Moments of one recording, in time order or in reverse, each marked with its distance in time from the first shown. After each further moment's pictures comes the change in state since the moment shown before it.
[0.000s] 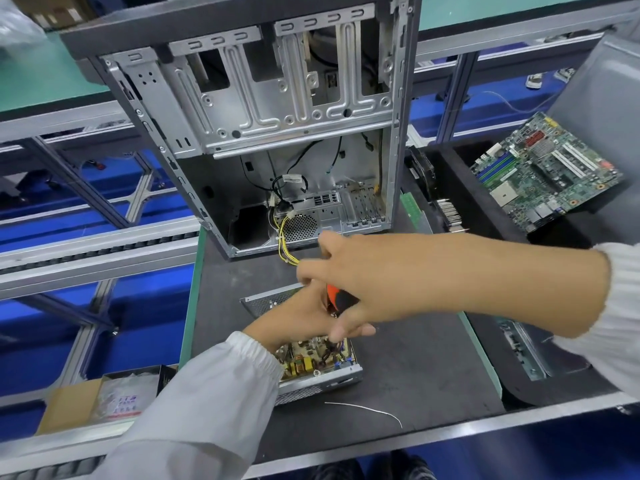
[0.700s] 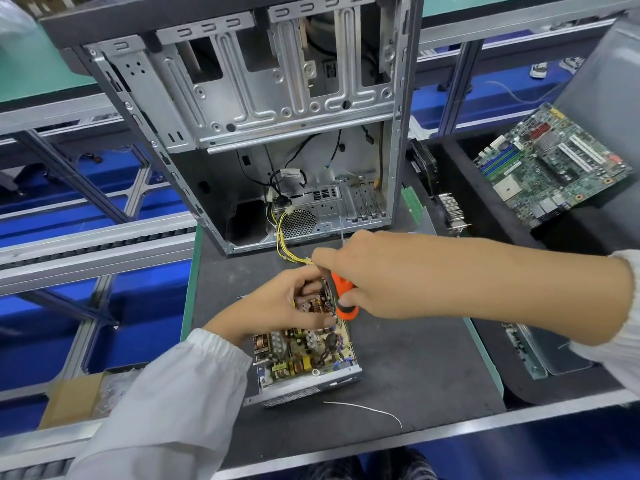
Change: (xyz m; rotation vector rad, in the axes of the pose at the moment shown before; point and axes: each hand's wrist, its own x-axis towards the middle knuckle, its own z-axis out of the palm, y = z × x) left_hand -0.009 -0.011 -0.033 -0.022 -0.030 0.031; right_hand 0.005 0.013 0.017 0.083 0.170 0.016
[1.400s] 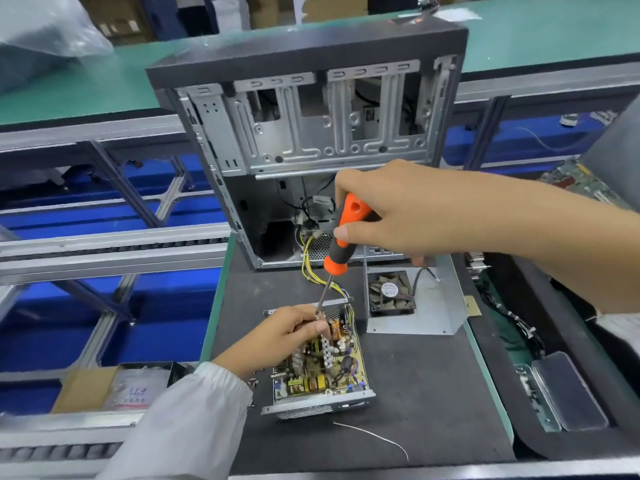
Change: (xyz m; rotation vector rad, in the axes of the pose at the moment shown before) left_hand -0.038 -0.024 -0.003 0.229 0.195 -0.102; right_hand -0.003 0.000 -0.096 0.158 0.190 0.054
